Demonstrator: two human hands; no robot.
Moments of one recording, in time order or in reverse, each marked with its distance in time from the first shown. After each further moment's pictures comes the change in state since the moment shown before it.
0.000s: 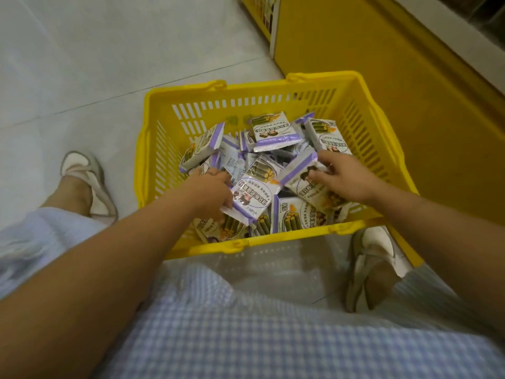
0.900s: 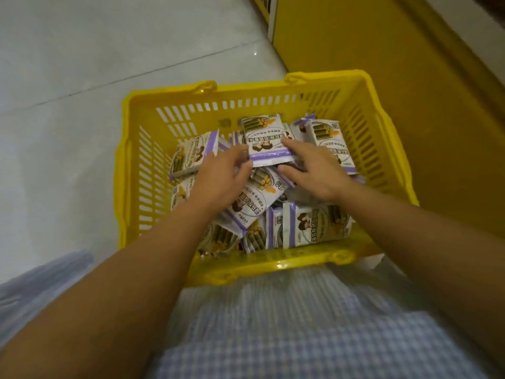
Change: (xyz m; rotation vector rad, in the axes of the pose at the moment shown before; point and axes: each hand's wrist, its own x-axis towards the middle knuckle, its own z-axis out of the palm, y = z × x) left_hand 0.039 0.015 -0.027 -0.977 0.674 -0.182; right_hand 0.059 -0.009 0.016 -0.082 0.007 -0.053
